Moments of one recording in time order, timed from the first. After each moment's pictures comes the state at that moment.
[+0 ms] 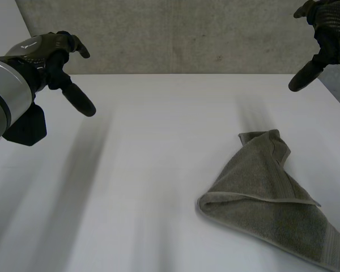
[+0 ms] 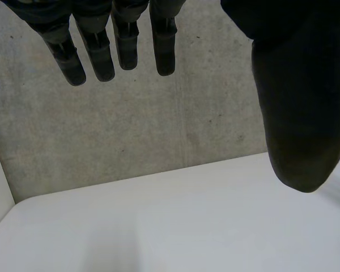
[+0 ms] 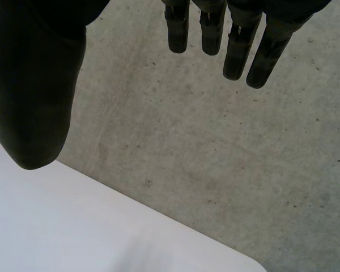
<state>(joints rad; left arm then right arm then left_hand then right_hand) 4.25 -1.70 -1.16 2.70 -1.73 2.97 1.90 -1.52 1.27 0.21 1.62 3.03 0.25 0.25 0.26 0.26 0.05 0.24 0.24 0.24 0.26 0.06</state>
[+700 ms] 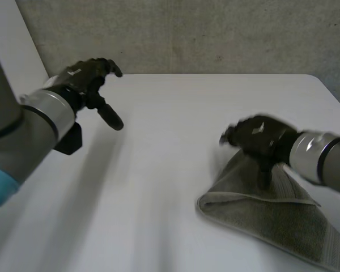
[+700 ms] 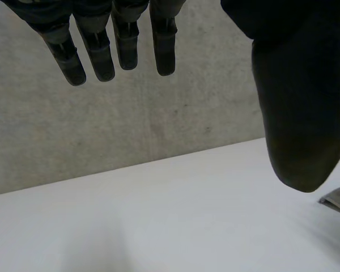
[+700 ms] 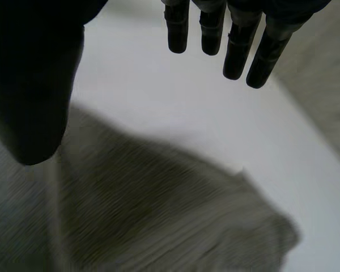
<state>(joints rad) 4.25 -1.83 -1.30 2.96 -1.59 2.98 1.93 -1.30 1.40 0.51 1.27 2.43 0.25 0.25 0.26 0.26 0.05 0.24 0.24 0.24 0.26 0.06</state>
